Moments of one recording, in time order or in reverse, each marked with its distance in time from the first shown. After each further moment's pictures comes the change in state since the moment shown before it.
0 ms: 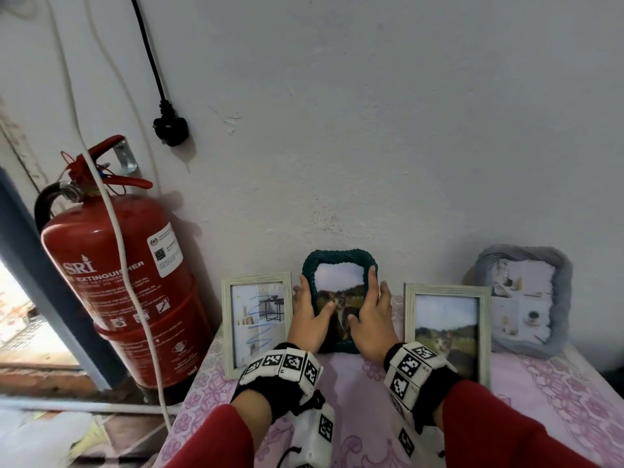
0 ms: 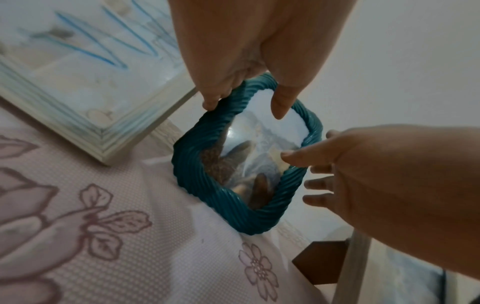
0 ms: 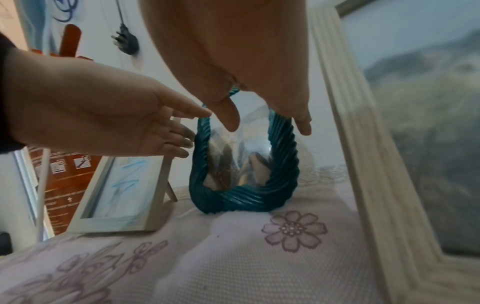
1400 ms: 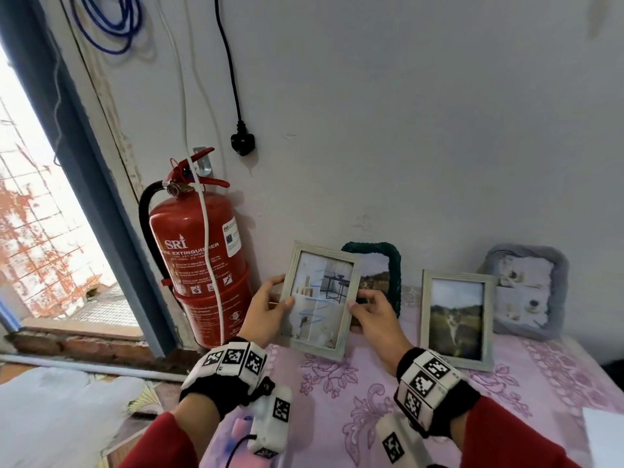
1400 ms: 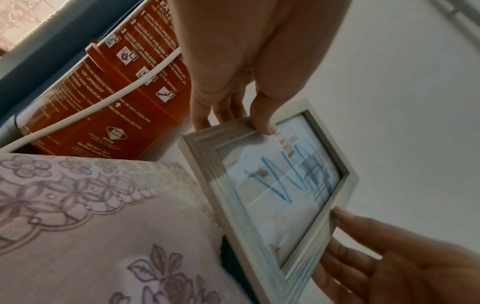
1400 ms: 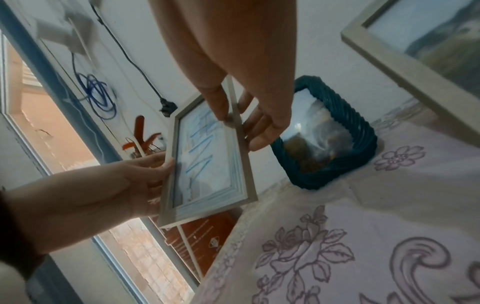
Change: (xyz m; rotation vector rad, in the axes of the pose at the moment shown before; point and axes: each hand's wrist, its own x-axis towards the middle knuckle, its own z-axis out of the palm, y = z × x) left_hand -0.114 0.013 -0.130 -0.029 0.174 0.104; right_hand -0.095 -0.065 0.007 0.712 -0.092 0.115
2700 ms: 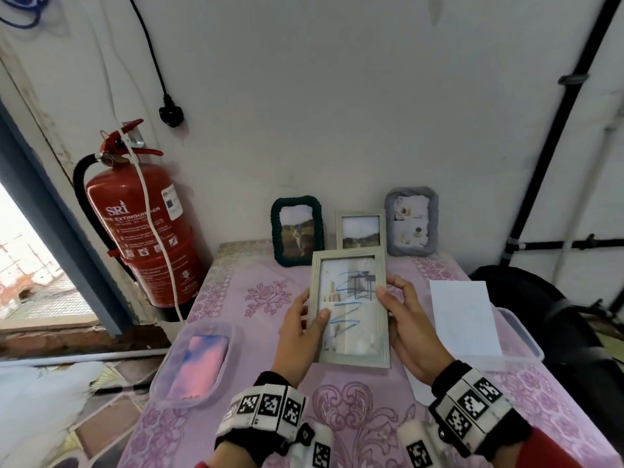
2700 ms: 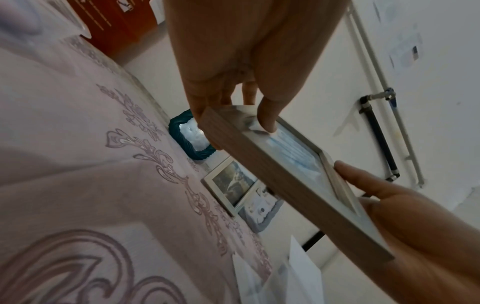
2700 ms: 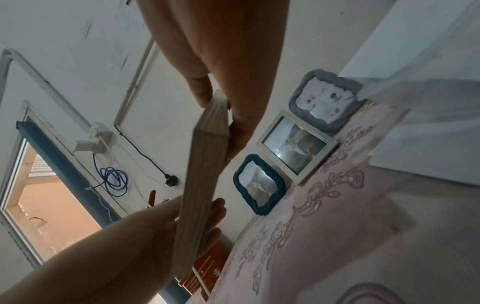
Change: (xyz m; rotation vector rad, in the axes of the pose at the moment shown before) left_hand -0.199 0.031 0.127 -0.196 -0.209 -0.065; right_hand -0.194 0.020 -0.130 0.474 0.105 -0.059
